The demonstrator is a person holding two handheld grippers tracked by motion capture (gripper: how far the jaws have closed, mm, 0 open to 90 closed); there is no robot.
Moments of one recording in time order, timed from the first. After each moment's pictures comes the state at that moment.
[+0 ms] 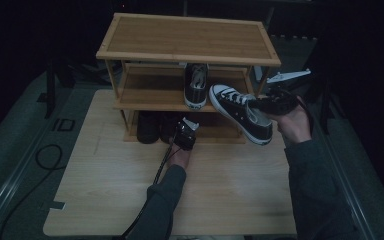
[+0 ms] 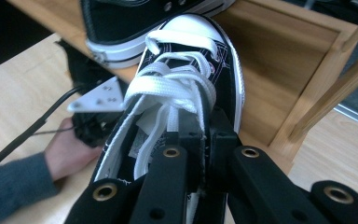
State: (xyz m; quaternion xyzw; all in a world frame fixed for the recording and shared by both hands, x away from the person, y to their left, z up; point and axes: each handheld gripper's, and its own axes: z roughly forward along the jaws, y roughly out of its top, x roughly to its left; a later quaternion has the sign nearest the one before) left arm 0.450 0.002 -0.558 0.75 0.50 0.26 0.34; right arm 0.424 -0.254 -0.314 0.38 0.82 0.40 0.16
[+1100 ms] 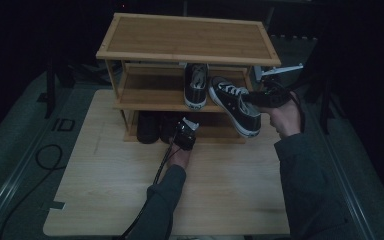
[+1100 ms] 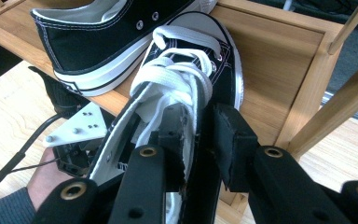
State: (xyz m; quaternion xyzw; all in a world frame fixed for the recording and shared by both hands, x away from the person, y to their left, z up) left arm 0.450 0.003 -0.559 0.75 0.50 0.26 0.34; right arm 0.446 -0.242 -0.317 0.42 0.80 0.40 0.16
